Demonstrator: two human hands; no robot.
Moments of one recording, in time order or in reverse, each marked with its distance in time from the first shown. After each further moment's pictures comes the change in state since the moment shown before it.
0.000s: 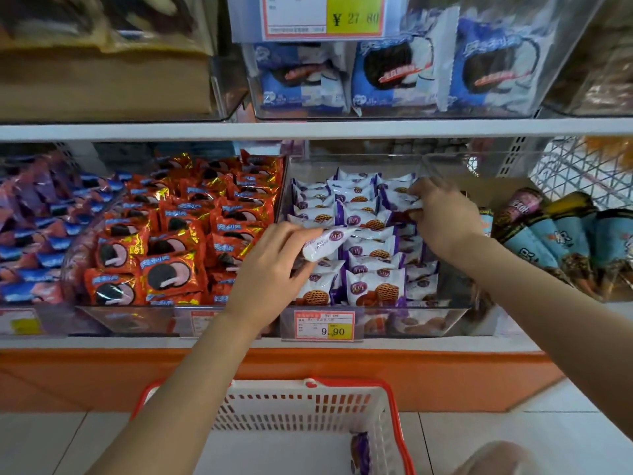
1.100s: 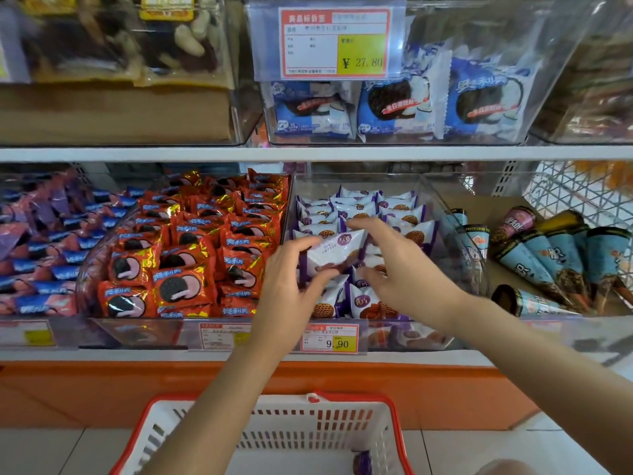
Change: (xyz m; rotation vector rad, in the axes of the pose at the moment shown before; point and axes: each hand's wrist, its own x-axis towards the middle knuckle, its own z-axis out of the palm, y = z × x) left_hand 0.001 0.041 -0.011 -0.465 0.090 -0.398; right_hand -0.069 -0.059 -0.029 0.534 -0.164 -0.332
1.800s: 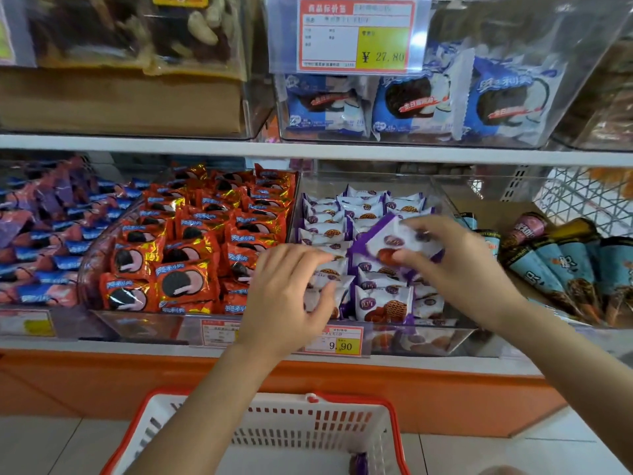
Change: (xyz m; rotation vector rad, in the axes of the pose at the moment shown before) left_hand -0.001 -0.007 -0.011 0.387 -0.004 0.298; right_hand -0.010 0.026 -0.027 -0.092 0.191 0.097
